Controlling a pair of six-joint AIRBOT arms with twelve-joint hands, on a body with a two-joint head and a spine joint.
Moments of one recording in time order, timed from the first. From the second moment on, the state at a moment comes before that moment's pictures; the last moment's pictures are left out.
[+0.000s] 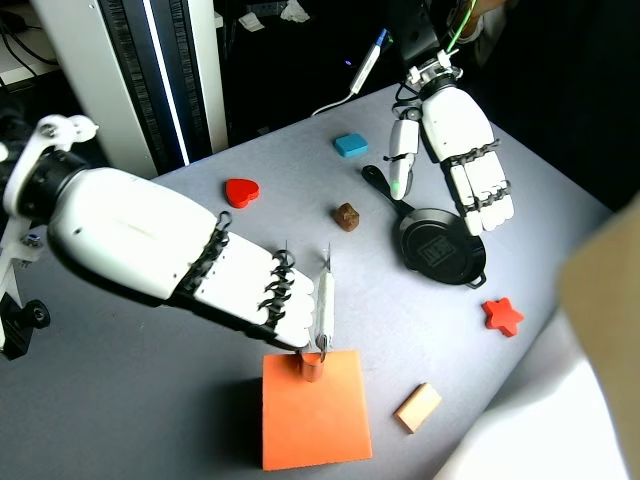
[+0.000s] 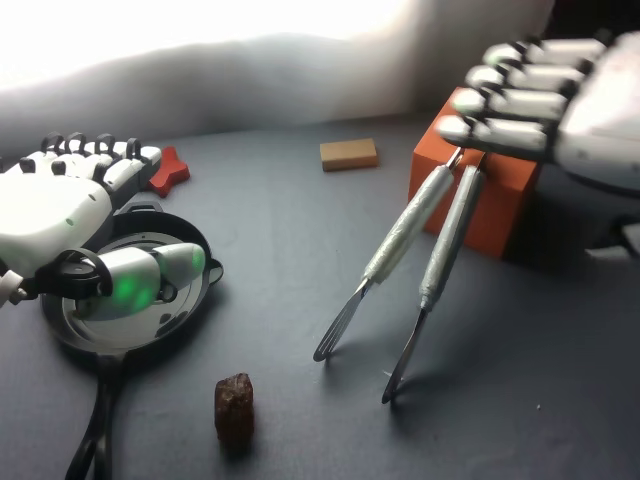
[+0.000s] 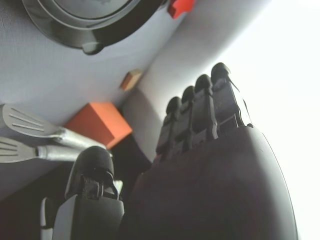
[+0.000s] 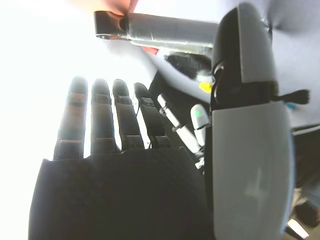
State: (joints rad) left arm 0.63 -0.79 0.73 -1.02 -0.80 1.77; right arm -0.18 -0.76 0.80 -0.39 0.00 -1.12
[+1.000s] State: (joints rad) left arm 0.62 -0.80 0.74 -1.03 -0.81 1.80; right arm -0.21 -1.09 1.00 -0.48 -0.10 -1.18
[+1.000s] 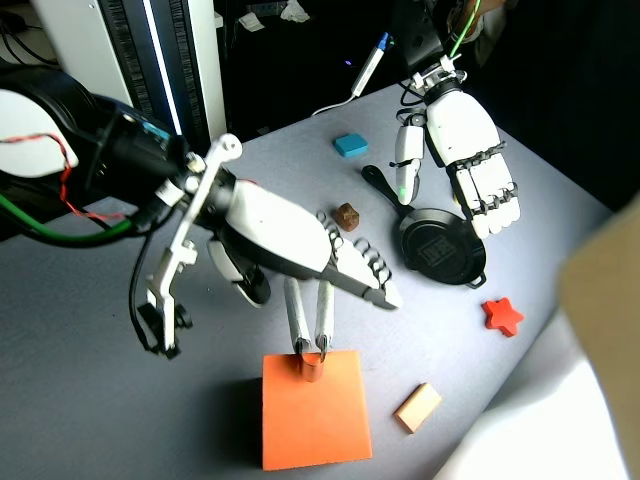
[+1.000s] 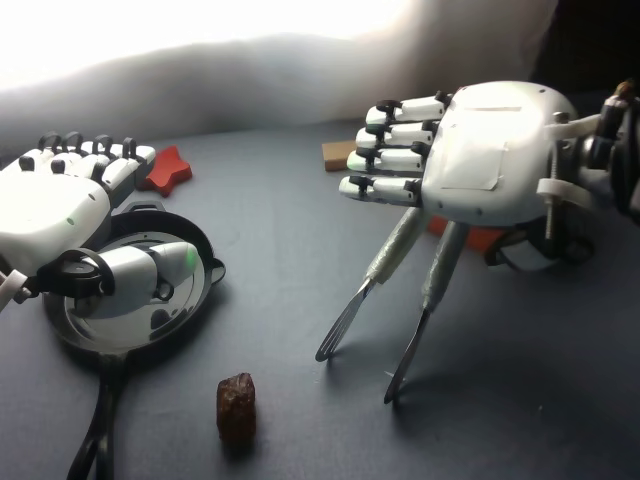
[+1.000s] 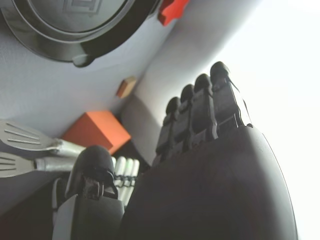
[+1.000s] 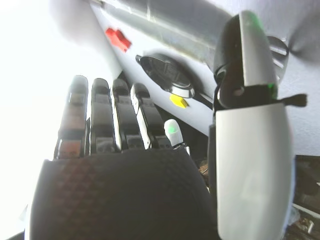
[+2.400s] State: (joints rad) left arm 0.62 -0.82 0.75 -1.06 -0.85 1.79; right arm -0.30 -1.25 1.17 -0.49 -0.07 -1.12
